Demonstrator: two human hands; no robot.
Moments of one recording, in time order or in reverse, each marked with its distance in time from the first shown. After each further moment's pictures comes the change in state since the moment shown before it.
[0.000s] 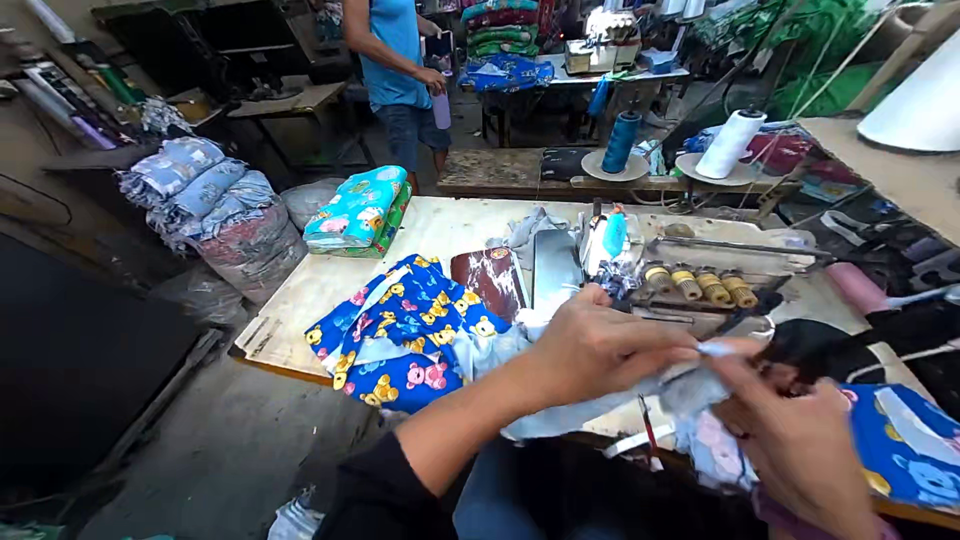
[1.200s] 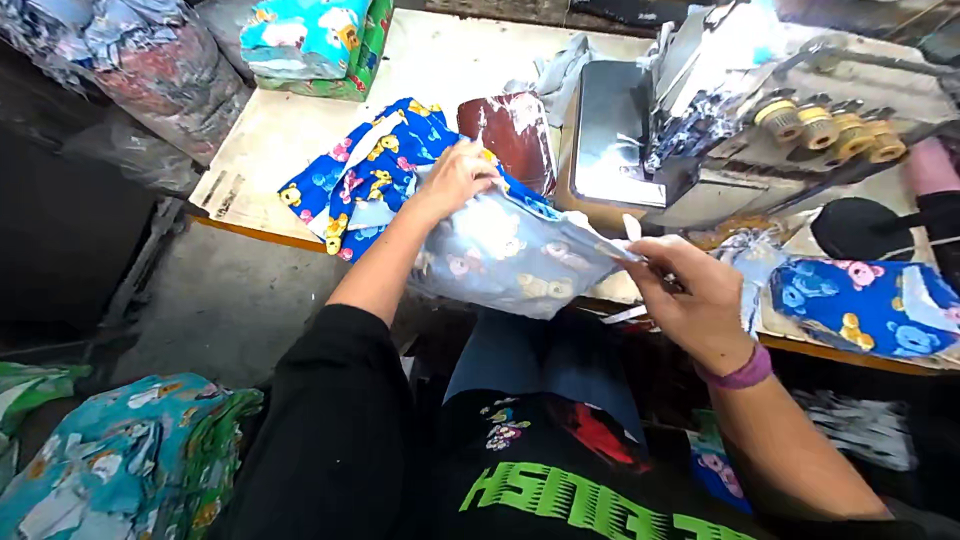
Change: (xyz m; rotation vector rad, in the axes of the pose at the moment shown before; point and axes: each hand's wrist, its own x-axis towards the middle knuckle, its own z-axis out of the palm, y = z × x) left_hand -0.159 -0.132 -0.089 0.241 -0.318 -0.590; right_hand -0.026 0.065 0.040 -0.690 -0.420 -0.577
